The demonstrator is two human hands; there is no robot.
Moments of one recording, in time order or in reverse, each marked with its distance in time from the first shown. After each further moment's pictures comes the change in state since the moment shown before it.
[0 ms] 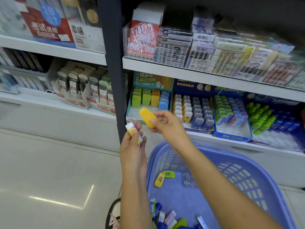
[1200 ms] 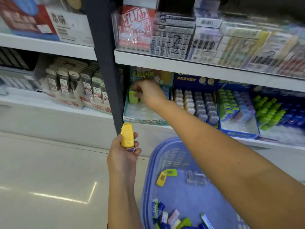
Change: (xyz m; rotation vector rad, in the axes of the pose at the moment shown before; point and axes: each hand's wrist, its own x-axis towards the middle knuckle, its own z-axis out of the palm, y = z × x) left_hand 0.016 0.013 -0.020 0.026 0.082 -0.204; right_hand 0.130 -0.023 0.027 -0.842 -0.100 -0.322
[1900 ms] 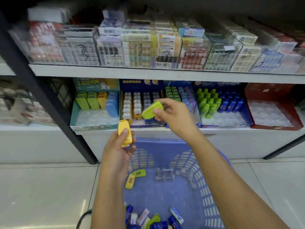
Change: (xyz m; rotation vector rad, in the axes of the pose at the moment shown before) left_hand -0.044 -0.078 0.082 0.204 -0.264 -0.050; right_hand -0.197 0.108 -0.115 0.638 0.290 0.248
